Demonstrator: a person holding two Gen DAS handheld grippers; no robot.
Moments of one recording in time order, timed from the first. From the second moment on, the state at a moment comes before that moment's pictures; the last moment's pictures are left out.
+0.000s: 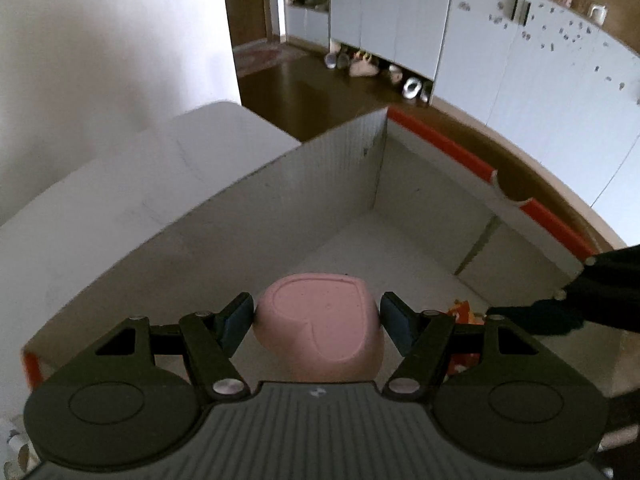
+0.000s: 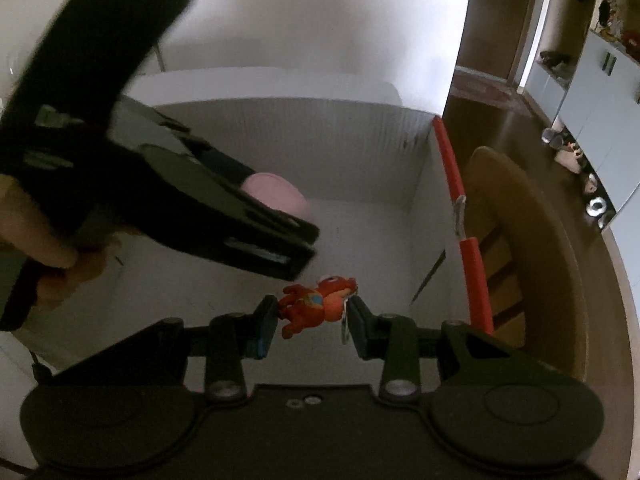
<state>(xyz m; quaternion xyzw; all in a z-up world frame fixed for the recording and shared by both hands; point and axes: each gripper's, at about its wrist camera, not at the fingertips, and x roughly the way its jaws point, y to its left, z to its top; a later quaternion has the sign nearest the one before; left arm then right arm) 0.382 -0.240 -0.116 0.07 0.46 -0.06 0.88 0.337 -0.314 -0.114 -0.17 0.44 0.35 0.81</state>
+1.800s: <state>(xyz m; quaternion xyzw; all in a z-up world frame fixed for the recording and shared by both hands) 0.323 -0.188 -0.064 0.02 0.43 -0.08 0.90 0.296 -0.330 -0.058 -0.11 0.41 0.29 0.86</state>
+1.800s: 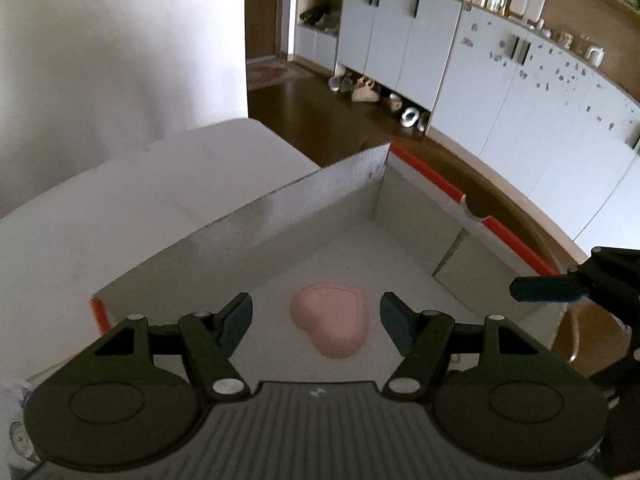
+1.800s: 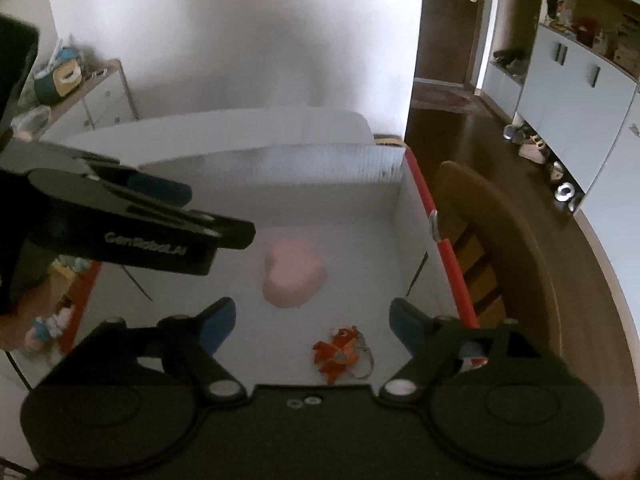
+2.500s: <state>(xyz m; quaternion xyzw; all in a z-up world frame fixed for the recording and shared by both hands) 0.238 -0.142 -0.023 0.02 0.35 -0.13 0.93 0.217 -0.298 -0.022 -0.07 0.36 0.27 0.89</state>
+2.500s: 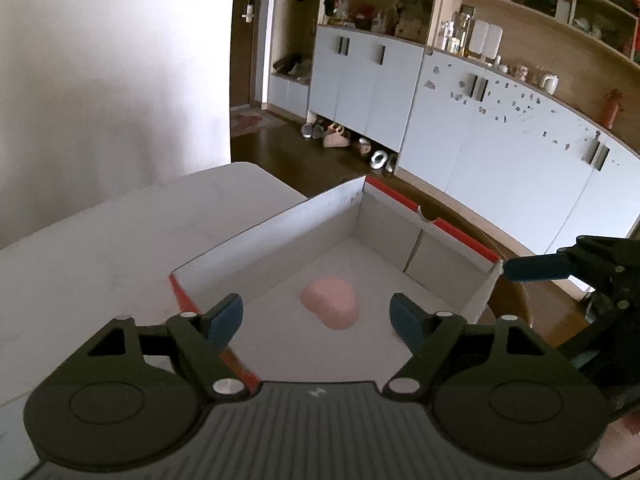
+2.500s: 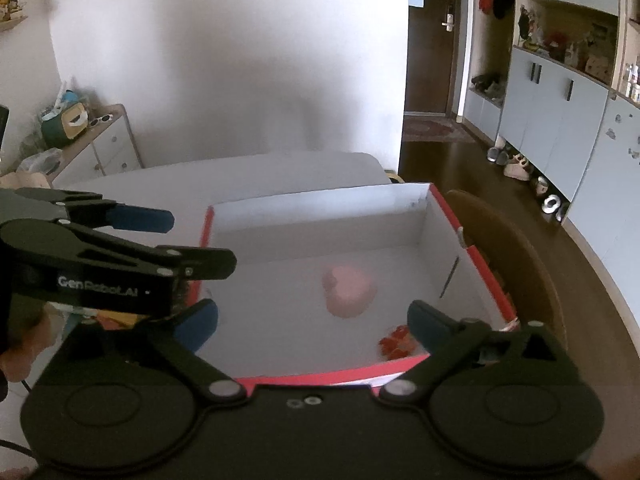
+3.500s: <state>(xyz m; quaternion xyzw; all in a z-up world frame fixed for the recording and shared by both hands) 0.149 0.034 -0.025 -0.03 0.32 -0.10 0.94 0.123 -0.191 -0.051 -0.05 0.38 0.29 0.88</state>
